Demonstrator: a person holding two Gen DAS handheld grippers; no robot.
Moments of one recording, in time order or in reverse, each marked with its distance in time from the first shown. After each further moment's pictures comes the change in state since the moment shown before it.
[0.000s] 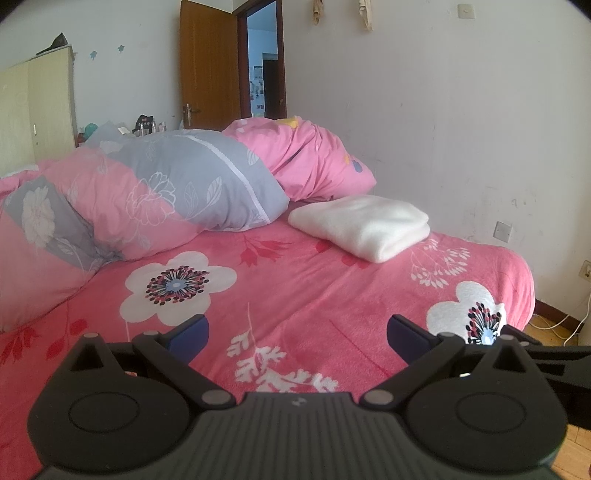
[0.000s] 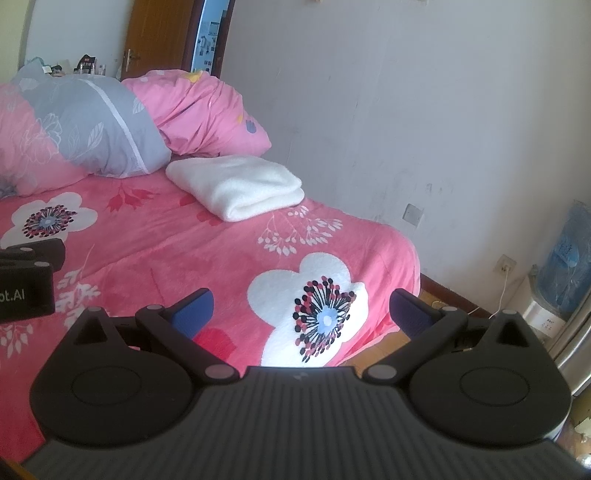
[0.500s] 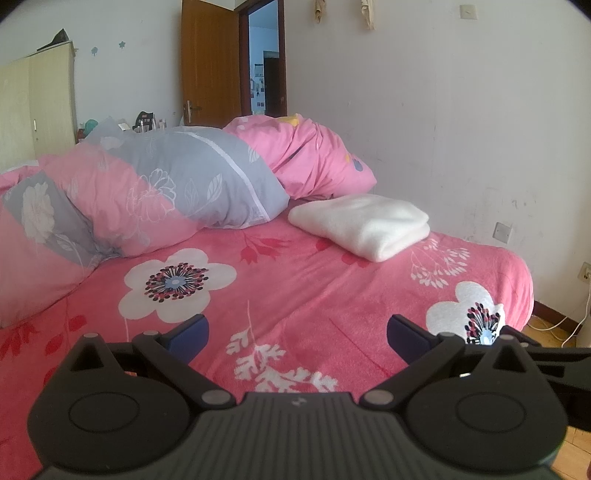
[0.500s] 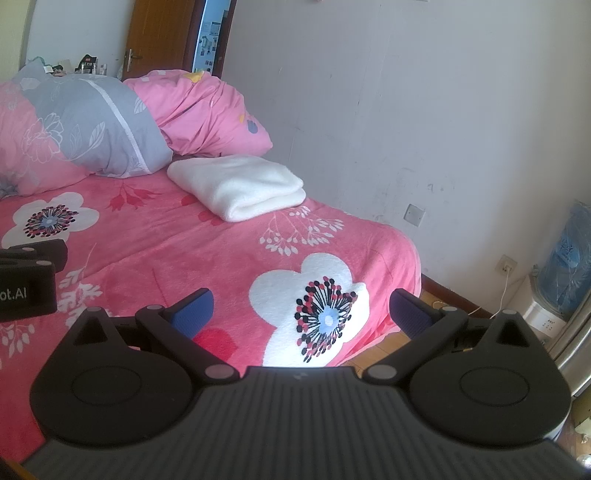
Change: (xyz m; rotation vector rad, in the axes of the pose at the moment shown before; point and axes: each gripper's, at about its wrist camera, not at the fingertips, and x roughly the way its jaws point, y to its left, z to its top) left arm 0.000 0.003 -0.001 -0.011 0.005 -0.006; right arm 0.000 0.001 0.000 0.001 0.001 0.004
